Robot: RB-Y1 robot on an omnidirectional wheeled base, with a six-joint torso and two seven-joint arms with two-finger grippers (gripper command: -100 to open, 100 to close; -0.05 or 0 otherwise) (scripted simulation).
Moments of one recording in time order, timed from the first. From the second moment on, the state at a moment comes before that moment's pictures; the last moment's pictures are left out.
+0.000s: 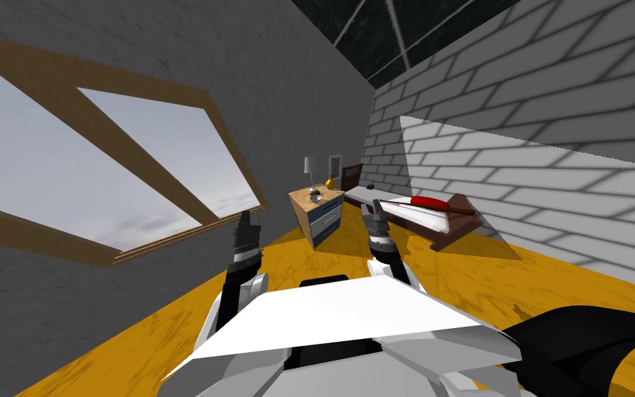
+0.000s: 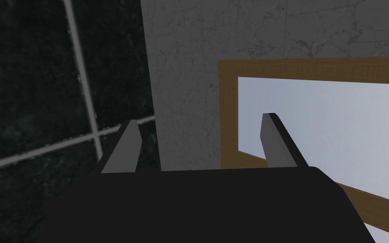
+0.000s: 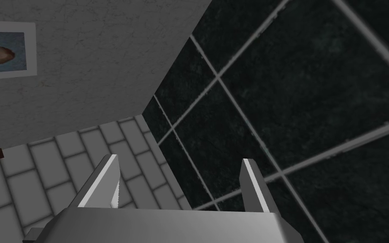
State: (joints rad) left arm 0.51 0.02 0.06 -2.28 -0.03 -0.47 -0.14; right arm 0.52 0.00 0.03 -2.22 0.12 -0.61 -0.10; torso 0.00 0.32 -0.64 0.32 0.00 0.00
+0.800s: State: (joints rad) left arm 0.51 0.02 0.06 -2.28 -0.03 -0.47 -0.14; right arm 0.52 -0.07 0.04 -2.20 0.19 -0.57 -0.09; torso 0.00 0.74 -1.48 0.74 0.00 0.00
